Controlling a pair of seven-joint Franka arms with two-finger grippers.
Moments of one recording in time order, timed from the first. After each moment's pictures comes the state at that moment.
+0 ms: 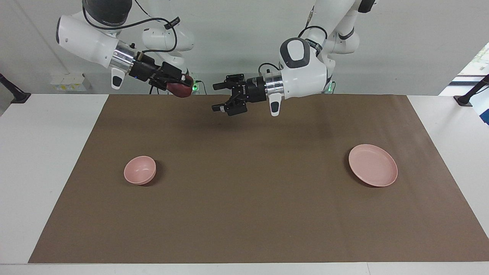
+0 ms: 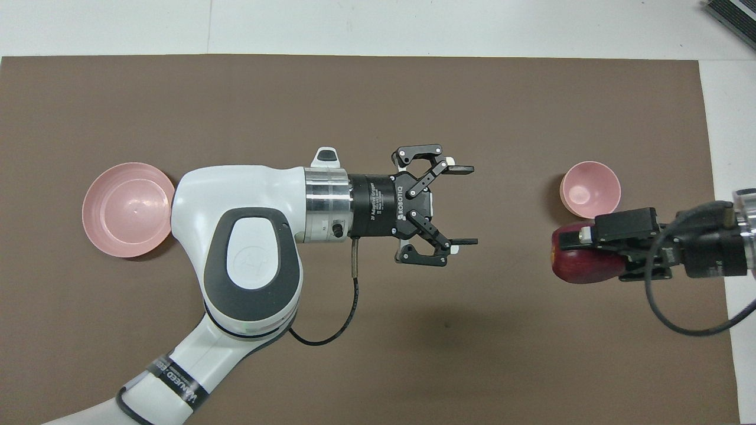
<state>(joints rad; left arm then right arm) -0.13 0.20 -0.54 -1.77 -1.40 2.30 -1.24 -0.11 -0.21 -0.04 -2.00 0.85 1.57 0.09</state>
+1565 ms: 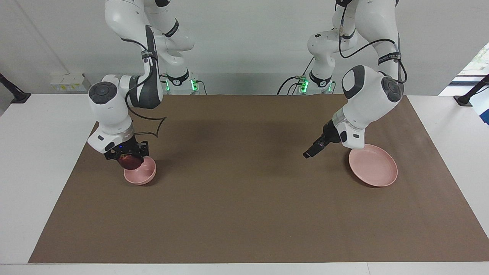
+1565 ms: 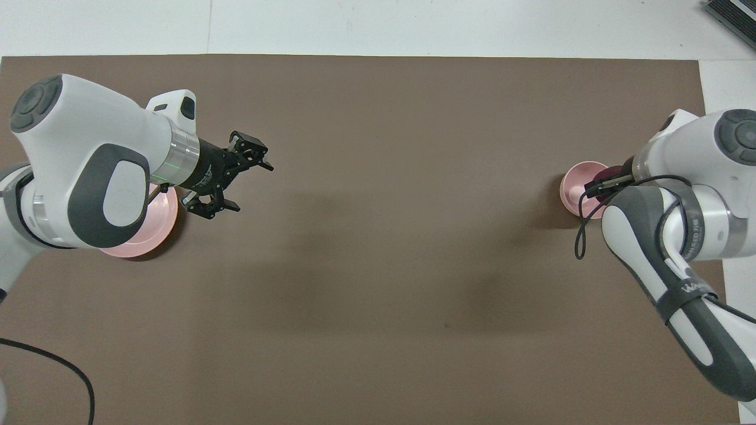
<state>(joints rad) 0.23 0.25 -0.51 -1.78 -0.29 2.02 -0.90 -0.03 0.24 -0.03 -1.92 -0.16 2.21 -0.15</state>
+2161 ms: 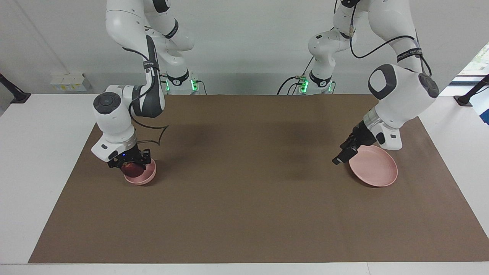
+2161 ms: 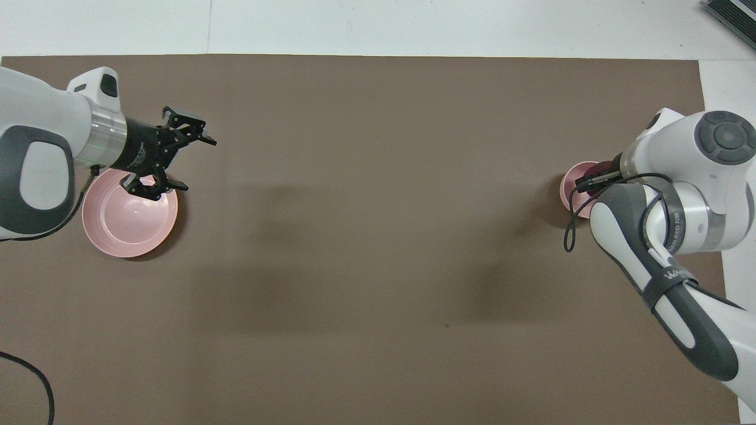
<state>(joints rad) 0.34 0.23 -0.49 -1.72 -0.28 2.03 -0.88 -0.03 0.29 -0.02 -1.91 -0.16 2.27 -0.15</state>
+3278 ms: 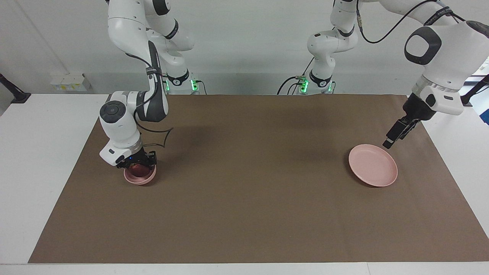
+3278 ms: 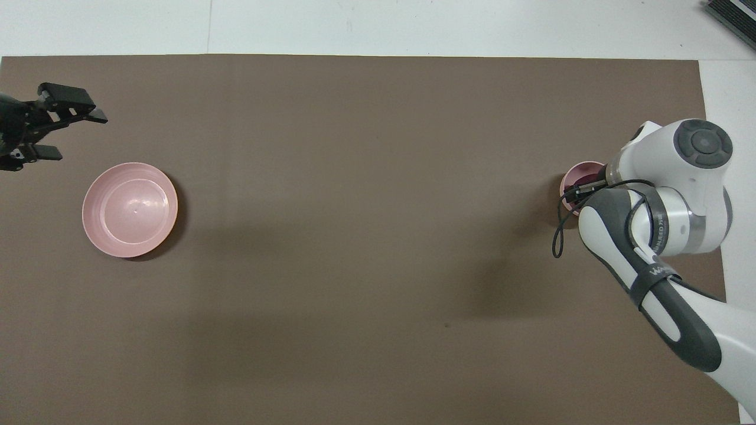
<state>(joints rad) 0.07 0.09 -0.05 -1.64 -0.17 1.95 -0.40 -0.03 0.32 -0.02 -1.94 -0.14 2.27 -0.13</state>
